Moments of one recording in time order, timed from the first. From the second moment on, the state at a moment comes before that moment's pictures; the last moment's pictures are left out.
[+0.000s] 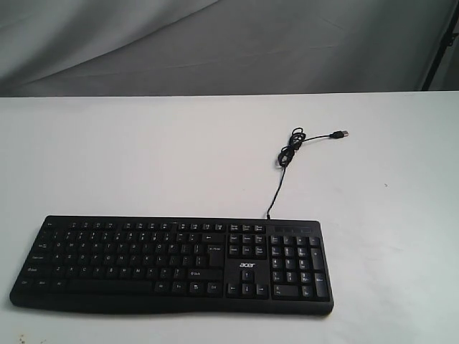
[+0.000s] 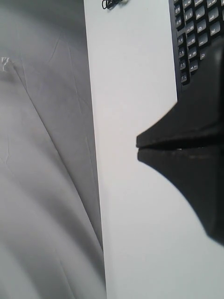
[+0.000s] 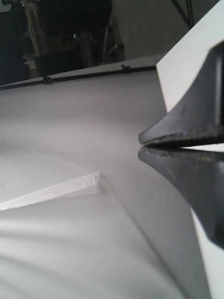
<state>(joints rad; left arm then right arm) -0.02 0.00 0.00 0.03 0.21 -0.02 -0.06 0.09 -0.35 0.21 0.27 0.00</state>
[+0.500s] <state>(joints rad) -0.02 0.00 0.00 0.03 0.21 -0.02 -0.06 0.01 0.00 -0.02 0.11 0.03</state>
